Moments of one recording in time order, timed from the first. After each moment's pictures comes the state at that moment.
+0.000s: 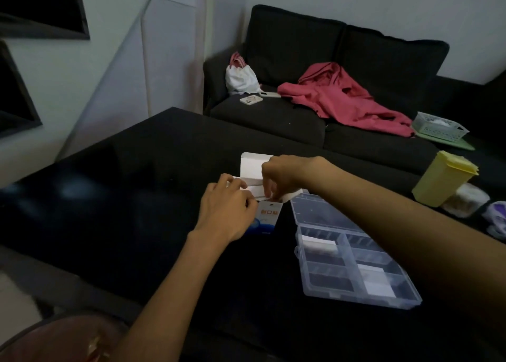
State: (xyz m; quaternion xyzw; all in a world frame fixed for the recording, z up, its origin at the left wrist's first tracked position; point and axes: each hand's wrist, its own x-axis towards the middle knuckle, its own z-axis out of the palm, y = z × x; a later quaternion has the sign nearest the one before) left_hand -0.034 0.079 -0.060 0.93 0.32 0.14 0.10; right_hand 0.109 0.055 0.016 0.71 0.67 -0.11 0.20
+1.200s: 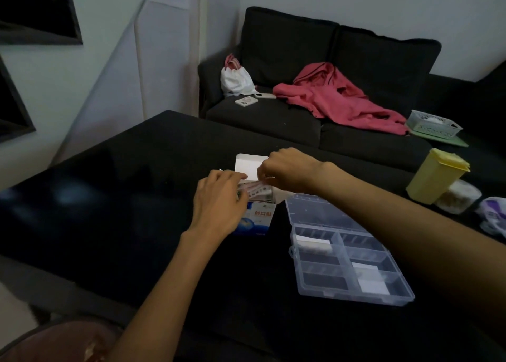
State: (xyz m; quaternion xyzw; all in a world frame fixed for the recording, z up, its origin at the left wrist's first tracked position) left_hand -0.028 0.080 -0.053 0.89 0.36 0.23 0.17; right_hand 0.127 0.039 0.018 0.63 0.76 0.10 0.15
